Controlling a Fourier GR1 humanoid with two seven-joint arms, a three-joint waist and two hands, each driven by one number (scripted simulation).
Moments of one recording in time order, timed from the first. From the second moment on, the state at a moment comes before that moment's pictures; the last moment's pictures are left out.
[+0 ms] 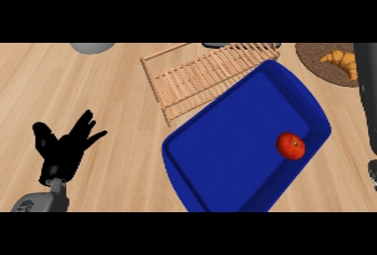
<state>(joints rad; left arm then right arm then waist) -0.07 0.24 0.02 -1.38 0.19 0.04 0.25 -1.38 -0.33 -0.04 -1.11 0.37 0.44 0.43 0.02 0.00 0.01</state>
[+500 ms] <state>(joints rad) -0.08 0.23 0.03 -1.37 0.19 0.03 0.25 -1.42 -0.28 -0.02 -0.89 0.48 0.31 0.26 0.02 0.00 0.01</state>
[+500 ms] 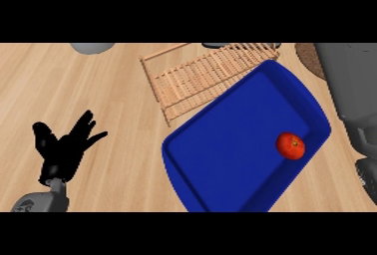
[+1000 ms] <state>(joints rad) -0.07 0.22 0.04 -1.38 0.18 0.02 0.24 -1.50 -0.27 -0.05 -0.69 0.51 0.25 0.11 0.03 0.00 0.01</state>
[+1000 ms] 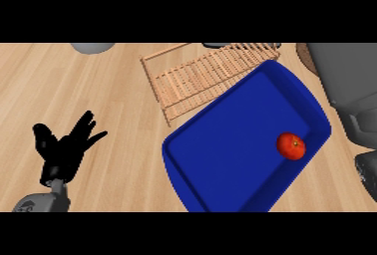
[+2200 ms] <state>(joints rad) -0.08 0.21 0.05 -1.37 0.16 0.02 0.25 -1.60 -0.29 -0.41 -0.53 0.22 0.09 0.22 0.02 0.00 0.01</state>
